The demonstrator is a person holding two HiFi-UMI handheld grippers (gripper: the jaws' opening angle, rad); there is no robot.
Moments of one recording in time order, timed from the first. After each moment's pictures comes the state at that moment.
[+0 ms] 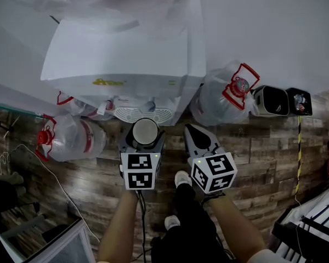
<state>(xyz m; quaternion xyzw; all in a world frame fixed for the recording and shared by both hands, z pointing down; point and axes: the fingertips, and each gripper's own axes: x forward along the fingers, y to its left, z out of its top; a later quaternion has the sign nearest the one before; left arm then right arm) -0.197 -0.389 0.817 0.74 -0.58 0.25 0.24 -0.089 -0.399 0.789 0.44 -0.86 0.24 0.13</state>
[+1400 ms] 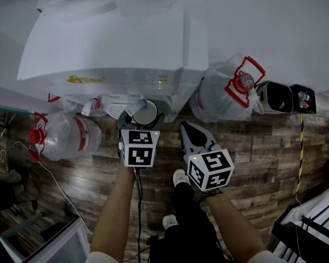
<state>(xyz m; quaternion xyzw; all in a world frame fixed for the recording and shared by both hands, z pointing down) -0.194 -0.448 0.873 0.74 -0.56 0.29 0.22 -0.091 -0.408 0.838 0.43 -0.85 0.27 0.15</state>
